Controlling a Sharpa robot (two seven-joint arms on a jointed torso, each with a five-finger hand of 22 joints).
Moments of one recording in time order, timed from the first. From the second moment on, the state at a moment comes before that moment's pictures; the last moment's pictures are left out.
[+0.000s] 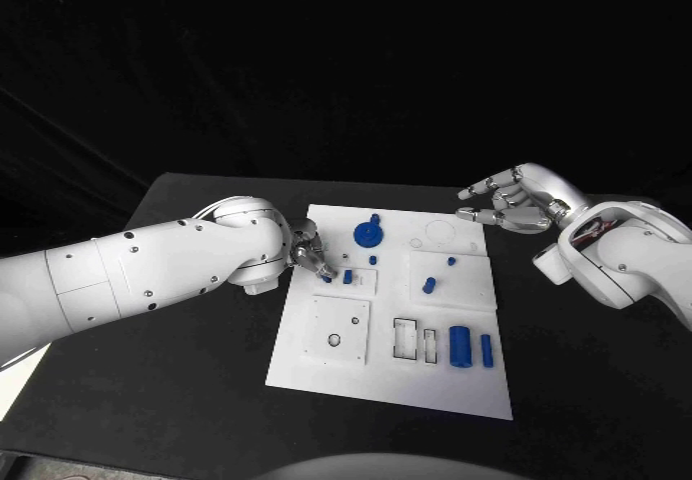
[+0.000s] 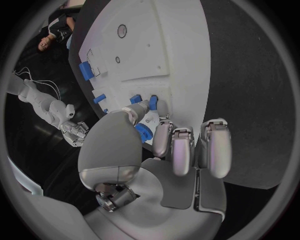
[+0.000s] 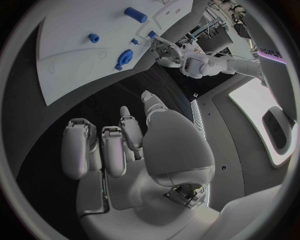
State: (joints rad) left arm 1.26 -0.73 -0.04 1.49 -1.14 0.08 -0.64; left_hand 1.11 -0.20 0.58 0.16 0.12 0.93 0.00 0.75 0.64 1.42 -0.06 1.36 1.29 1.47 -0.11 1.57 1.31 0.03 1.47 0.00 1.50 1.31; right arm 1.20 -0.96 0.04 1.53 -1.02 -0.35 0.12; right_hand 1.28 -0.07 0.05 0.16 0.33 0.98 0.15 0.07 0.07 1.39 0.06 1.23 1.31 1.47 -0.02 1.50 1.31 0.06 1.44 0.08 1.38 1.21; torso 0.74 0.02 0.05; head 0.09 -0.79
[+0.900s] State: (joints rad) left arm 1.25 -0.71 -0.04 1.46 -1.14 0.10 -0.65; left_hand 1.06 -0.20 0.44 0.25 0.12 0.95 0.00 0.77 0.63 1.43 -0.06 1.37 1.31 1.47 -0.11 1.57 1.31 0.03 1.47 0.00 1.52 1.31; right arm 1.20 -0.96 0.04 1.53 -1.02 -0.35 0.13; right_hand 1.28 -0.07 0.05 0.15 0.33 0.98 0.15 0.07 0.07 1.39 0.06 1.22 1.31 1.47 -0.02 1.49 1.31 0.06 1.44 0.08 1.38 1.20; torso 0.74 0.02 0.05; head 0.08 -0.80
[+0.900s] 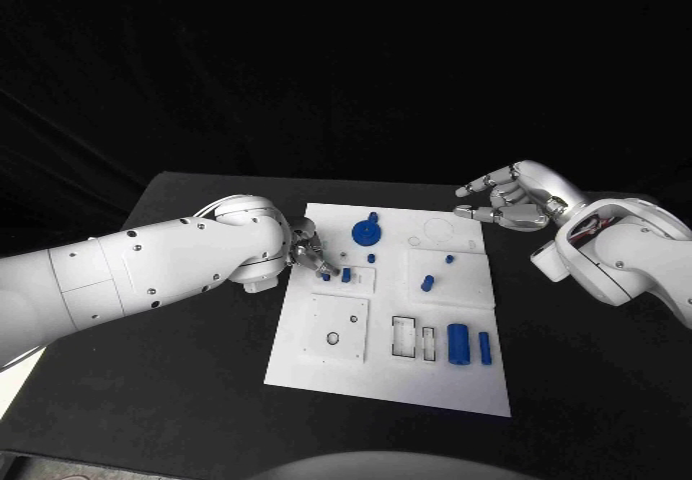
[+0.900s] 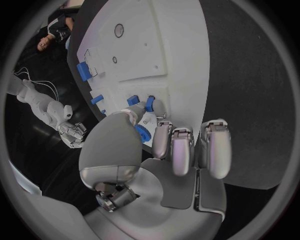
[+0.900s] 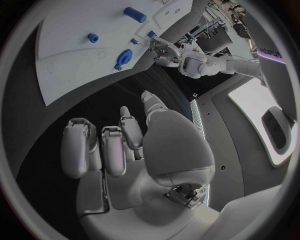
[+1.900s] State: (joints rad) left arm 1.25 -0.75 -0.03 1.49 -1.09 0.04 -0.64; left_hand 1.01 -0.19 0.14 0.29 0.13 0.90 0.02 0.75 0.60 1.36 -0.05 1.29 1.20 1.47 -0.11 1.57 1.31 0.03 1.47 0.00 1.48 1.31; right arm 1.20 -0.96 0.04 1.52 -1.02 -0.35 0.13; right_hand 1.28 -0.07 0.05 0.15 0.34 0.98 0.15 0.07 0.07 1.39 0.06 1.21 1.31 1.47 -0.02 1.49 1.31 0.06 1.44 0.08 1.37 1.20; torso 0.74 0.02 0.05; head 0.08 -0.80
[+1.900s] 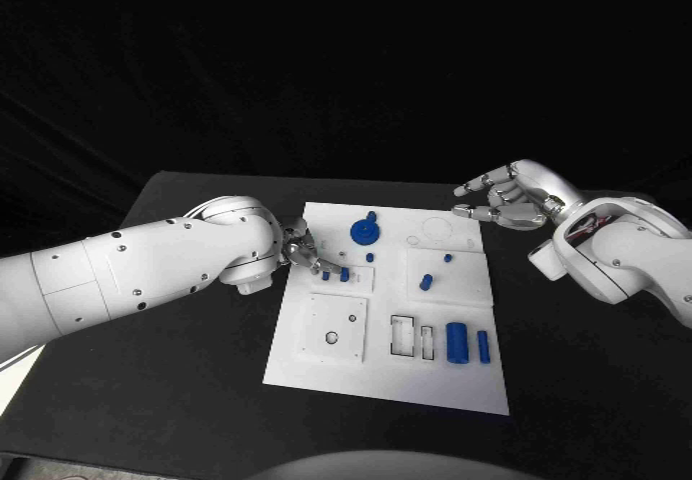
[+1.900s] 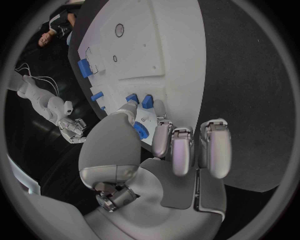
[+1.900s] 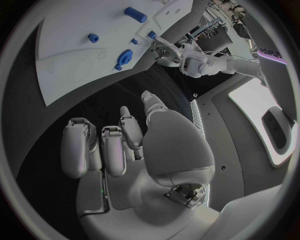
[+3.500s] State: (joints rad) left arm 1.25 -0.56 -0.05 1.32 -1.48 -0.17 -0.09; left_hand 1.44 -0.20 0.28 0.17 0.05 0.96 0.11 0.32 0.11 1.02 0.05 0.43 0.18 1.47 -0.03 1.42 1.31 0.12 1.47 0.06 1.11 1.07; right arm 1.19 -0.94 0.04 1.51 -1.02 -0.35 0.13; right_hand 1.28 -0.07 0.05 0.15 0.34 0.98 0.15 0.07 0.07 1.39 0.06 1.21 1.31 1.47 -0.02 1.49 1.31 0.06 1.44 0.08 1.37 1.20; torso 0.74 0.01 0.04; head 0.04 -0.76
